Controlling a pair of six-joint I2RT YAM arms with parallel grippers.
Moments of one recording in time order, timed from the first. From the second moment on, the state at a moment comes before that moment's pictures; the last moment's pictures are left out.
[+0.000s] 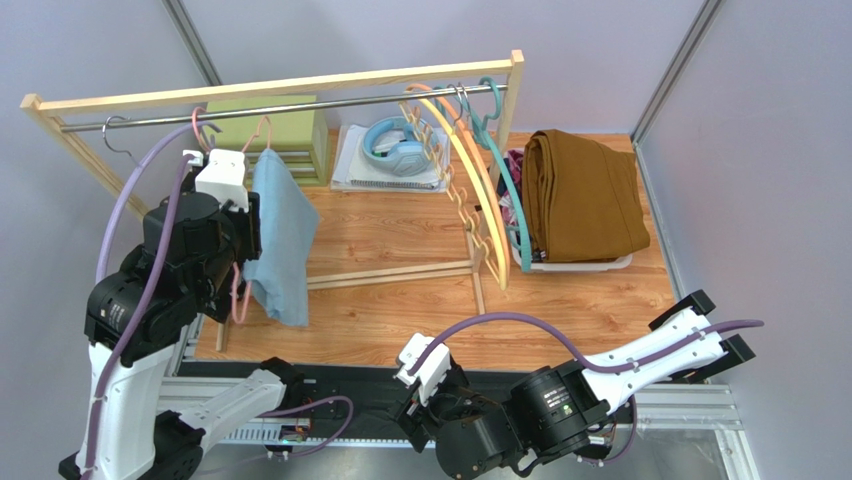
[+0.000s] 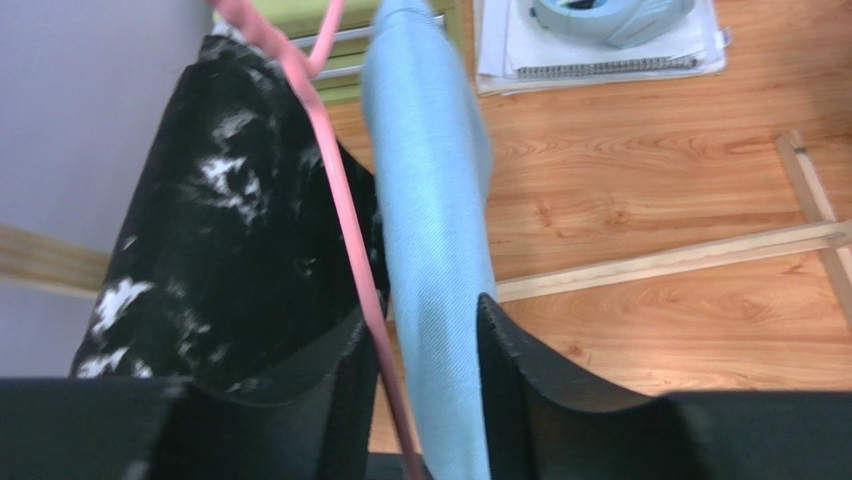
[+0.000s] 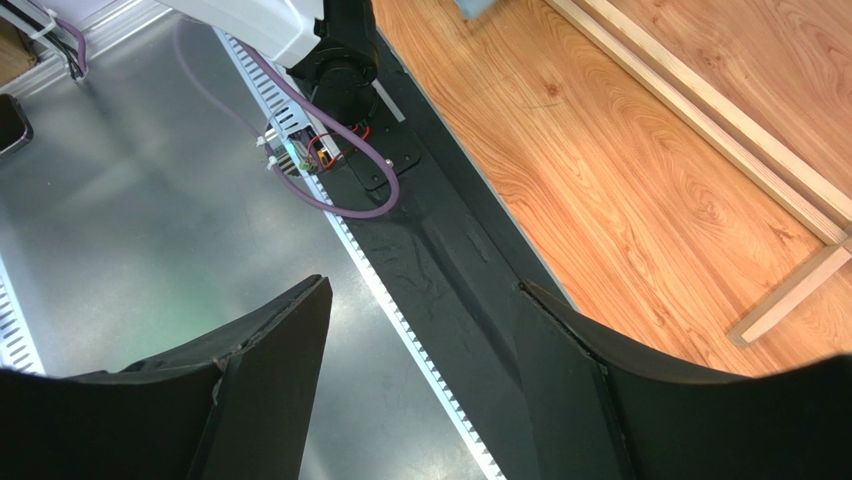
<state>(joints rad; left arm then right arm) -0.50 0.92 1.71 -1.26 -0.49 -0.05 1.99 1.33 1.45 -0.81 0.81 0.67</state>
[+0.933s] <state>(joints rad) -0.40 0.91 1.81 -1.21 -0.22 -0.11 1.98 1.41 1.48 -0.80 0.81 0.63</state>
